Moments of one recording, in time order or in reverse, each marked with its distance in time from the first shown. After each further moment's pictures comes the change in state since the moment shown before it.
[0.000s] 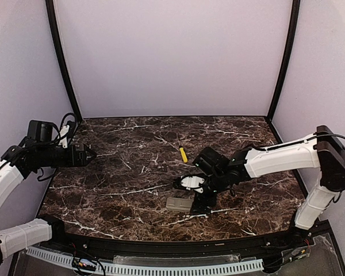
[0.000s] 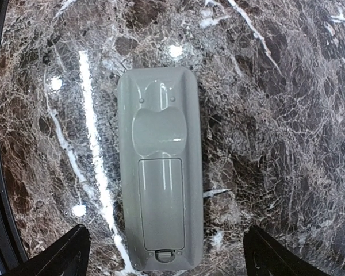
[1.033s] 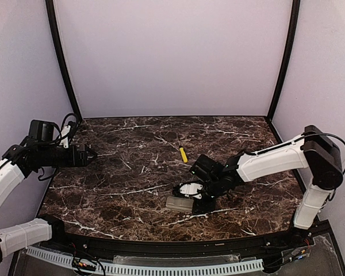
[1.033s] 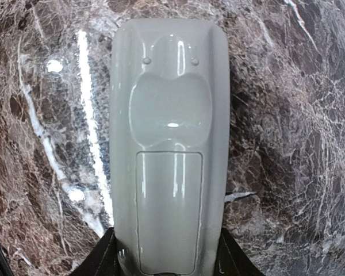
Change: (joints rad) left arm -0.001 0.018 0.000 0.002 0.008 0.002; right arm 0.016 0.094 -0.010 0.019 0.035 -0.023
